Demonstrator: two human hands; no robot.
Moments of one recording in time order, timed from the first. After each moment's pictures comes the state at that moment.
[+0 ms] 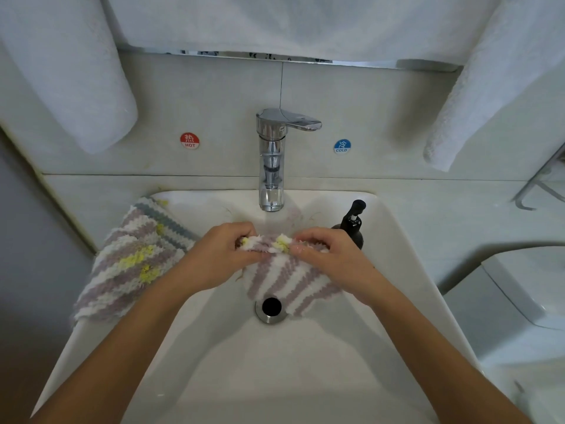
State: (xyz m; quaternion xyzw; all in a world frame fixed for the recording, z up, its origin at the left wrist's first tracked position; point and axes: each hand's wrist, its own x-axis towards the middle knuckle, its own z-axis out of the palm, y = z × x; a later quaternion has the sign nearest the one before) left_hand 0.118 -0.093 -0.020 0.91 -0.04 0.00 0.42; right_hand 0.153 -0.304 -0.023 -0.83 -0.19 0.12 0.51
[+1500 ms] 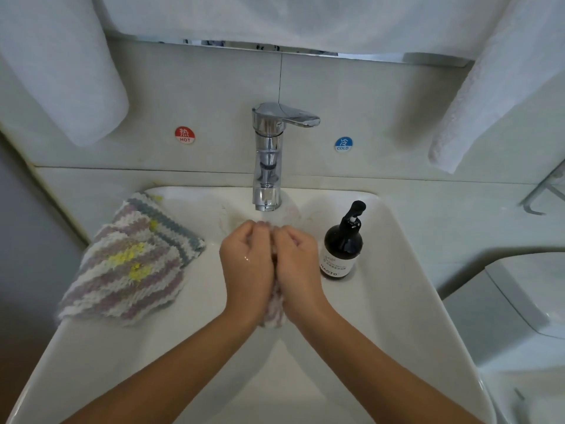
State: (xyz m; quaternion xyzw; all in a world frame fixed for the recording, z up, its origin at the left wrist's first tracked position) left_hand 0.111 -0.183 -0.030 0.68 0.16 0.30 0.66; right_hand 0.125 -0.237 -0.027 -0.66 -0.01 0.06 0.75
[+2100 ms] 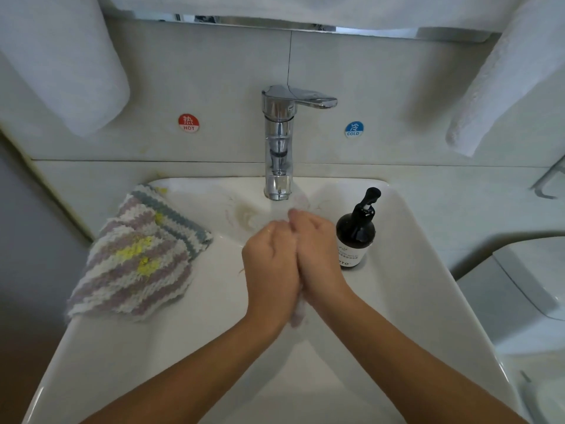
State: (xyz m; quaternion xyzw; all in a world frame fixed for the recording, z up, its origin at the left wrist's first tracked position) left_hand 0.101 -0.190 -0.040 0.68 0.13 0.26 0.68; right_hand 0.134 -0.236 -0.027 -0.68 0.02 0.04 0.73
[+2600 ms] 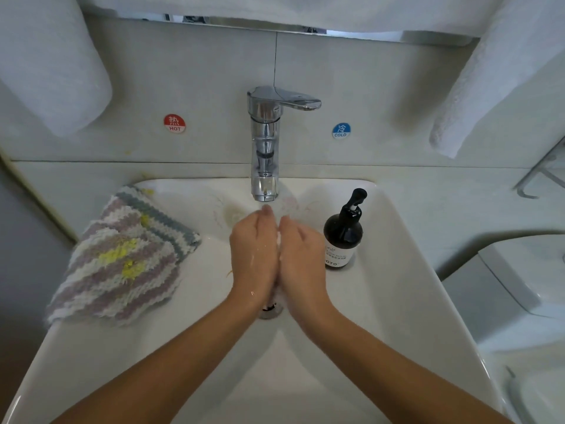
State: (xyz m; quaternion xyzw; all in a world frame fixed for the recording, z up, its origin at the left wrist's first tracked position) left_hand 0.123 -0.179 -0.039 0.70 0.15 0.24 0.65; right_hand 0.124 -0.235 -0.039 -0.71 0.01 -0.03 0.71
